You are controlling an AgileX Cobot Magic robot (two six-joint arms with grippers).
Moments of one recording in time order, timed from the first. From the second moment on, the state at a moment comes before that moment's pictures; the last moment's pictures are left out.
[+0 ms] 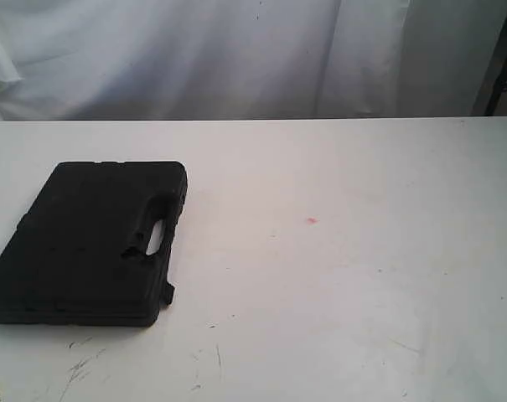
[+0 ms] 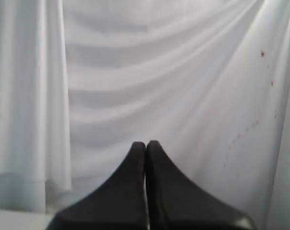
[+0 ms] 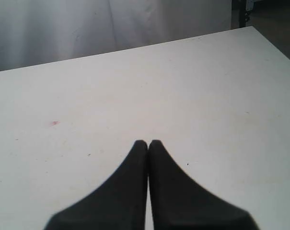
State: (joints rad) left arm 0.00 0.00 0.00 0.00 -0.23 -0.08; right arm 0.12 0.06 0.00 0.02 0.32 0.13
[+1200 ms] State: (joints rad) left arm 0.00 1.21 -1.12 -0.33 0.87 0.24; right arm 0.12 0.06 0.00 0.02 0.32 0.13
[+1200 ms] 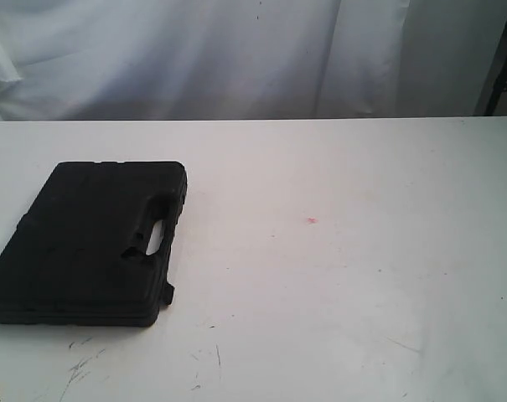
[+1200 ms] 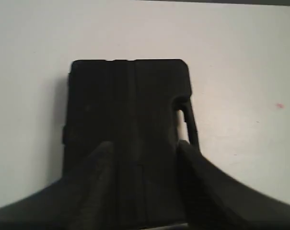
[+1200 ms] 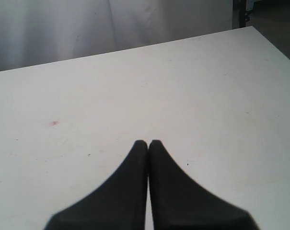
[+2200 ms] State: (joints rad) left arm -0.32 1.78 -1.56 -0.27 1.13 0.04; right arm 0.12 0.06 0.00 0.02 0.32 0.13
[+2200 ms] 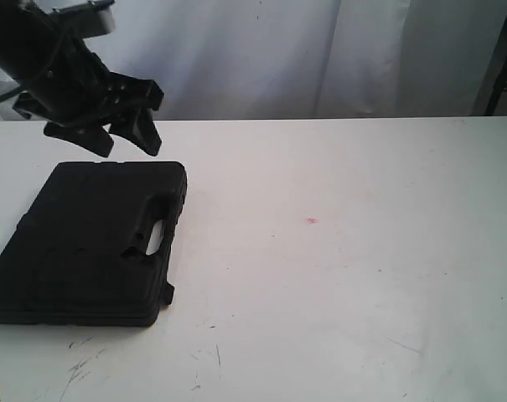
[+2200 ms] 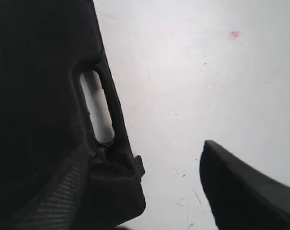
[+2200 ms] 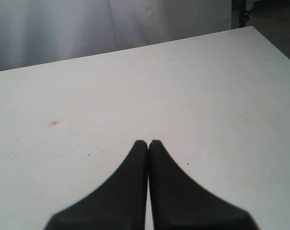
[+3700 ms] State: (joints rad) left arm -0.37 2.13 -1.57 -0.28 1.04 -0.04; right arm 0.12 0.06 0.00 0.02 0.32 0.13
